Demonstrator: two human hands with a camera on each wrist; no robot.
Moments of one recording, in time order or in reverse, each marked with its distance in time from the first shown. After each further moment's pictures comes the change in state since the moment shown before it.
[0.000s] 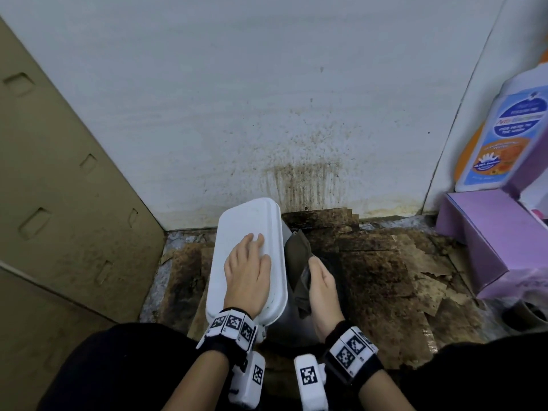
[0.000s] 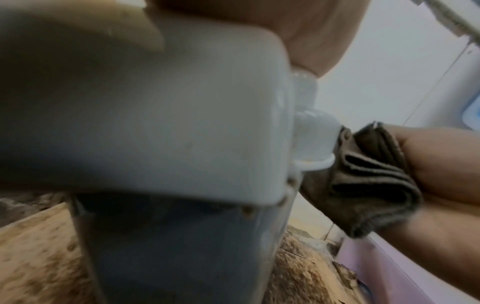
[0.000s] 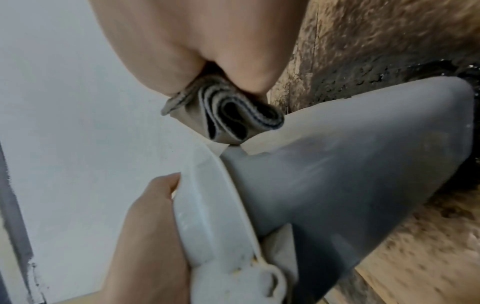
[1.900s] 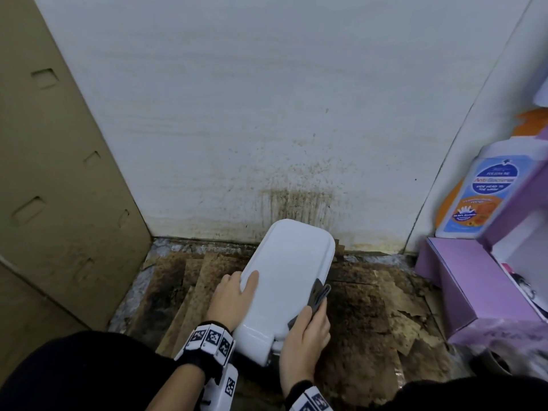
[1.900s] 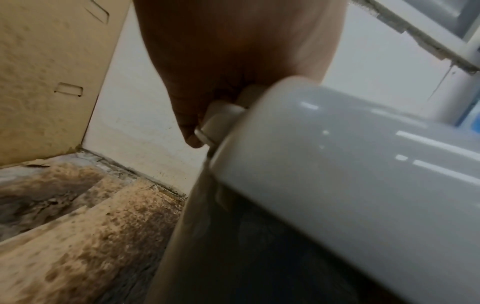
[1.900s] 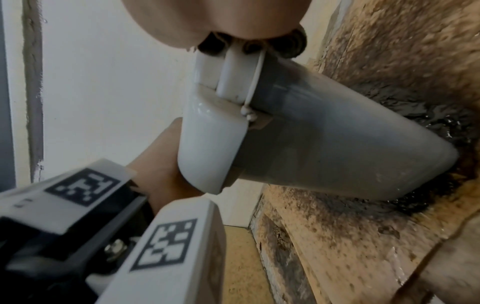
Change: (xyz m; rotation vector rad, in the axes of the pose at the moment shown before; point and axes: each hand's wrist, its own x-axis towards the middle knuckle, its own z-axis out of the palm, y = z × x) left_hand 0.004 -0.013 0.005 -0.217 -0.168 -0.286; right_hand -0.038 0.019 0.007 -0.508 0.474 -0.117
